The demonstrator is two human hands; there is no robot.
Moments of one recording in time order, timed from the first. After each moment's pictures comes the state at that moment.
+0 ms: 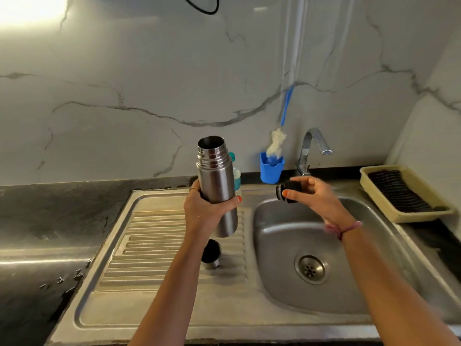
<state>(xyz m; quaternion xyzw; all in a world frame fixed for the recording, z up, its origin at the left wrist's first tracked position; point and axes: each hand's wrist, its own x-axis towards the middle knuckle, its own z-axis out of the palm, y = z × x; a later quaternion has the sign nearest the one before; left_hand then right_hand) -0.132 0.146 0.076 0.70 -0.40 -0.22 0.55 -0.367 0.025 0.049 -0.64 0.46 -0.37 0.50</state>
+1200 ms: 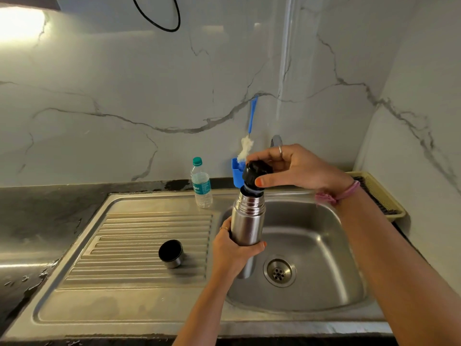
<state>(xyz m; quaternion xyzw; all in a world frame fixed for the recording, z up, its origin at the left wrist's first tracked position) -0.284 0.149 0.000 0.69 -0.44 -0.29 0.49 -0.436 0.034 0.171 -0.80 0.24 -0.24 0.49</state>
